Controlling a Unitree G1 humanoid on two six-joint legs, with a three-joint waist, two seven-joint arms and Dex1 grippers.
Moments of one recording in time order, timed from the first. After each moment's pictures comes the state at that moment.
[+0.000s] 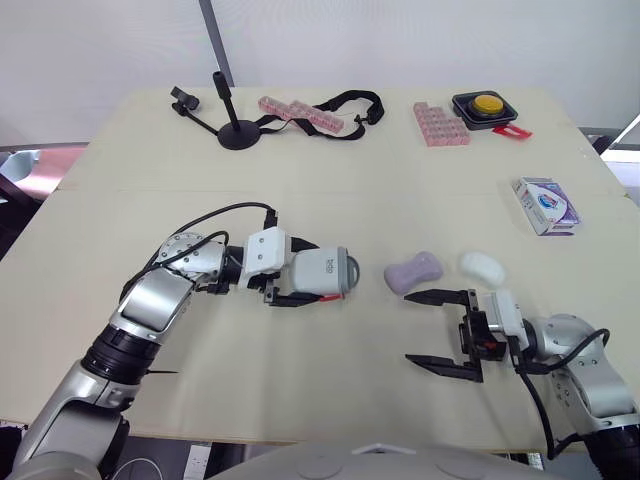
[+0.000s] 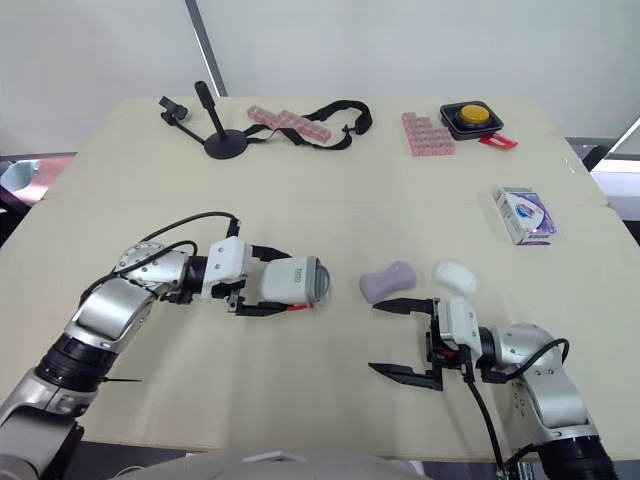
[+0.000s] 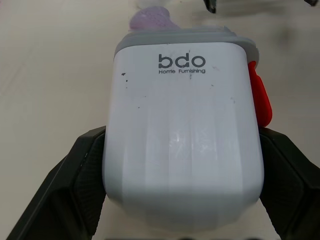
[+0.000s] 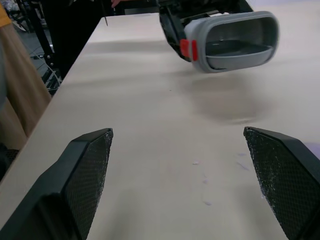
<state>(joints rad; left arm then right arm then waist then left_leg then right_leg) -0.37 0.63 -0.27 -0.13 -0.23 0.12 -1.21 0.12 -0.55 0.00 -0.14 0.47 -0.12 1.33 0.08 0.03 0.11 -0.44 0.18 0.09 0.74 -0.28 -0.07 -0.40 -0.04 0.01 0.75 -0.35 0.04</state>
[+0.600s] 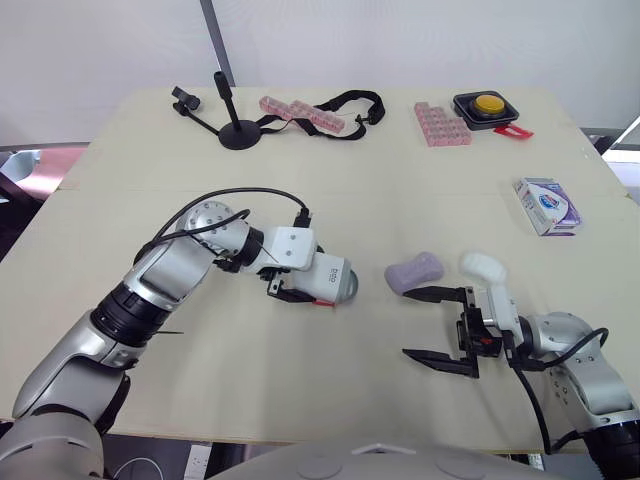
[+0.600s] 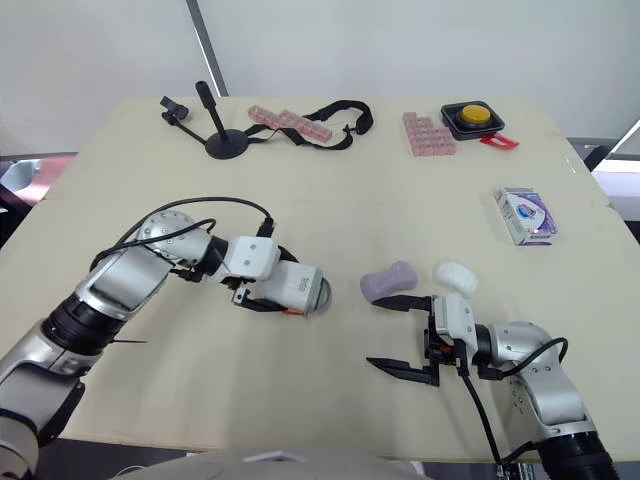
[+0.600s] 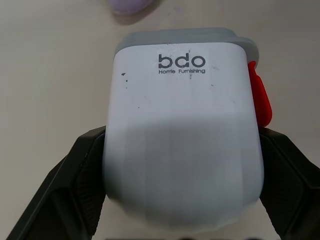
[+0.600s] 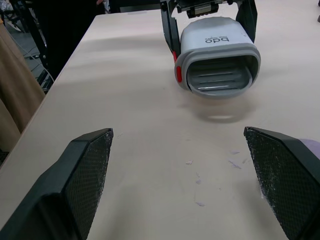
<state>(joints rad) -0.63 0.66 -0.48 -0.19 -0.04 0.35 -1.30 0.12 -0.56 0.02 -0.14 0.48 -0.10 1.31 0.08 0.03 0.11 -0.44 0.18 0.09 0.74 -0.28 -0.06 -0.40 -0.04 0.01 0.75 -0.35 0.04</state>
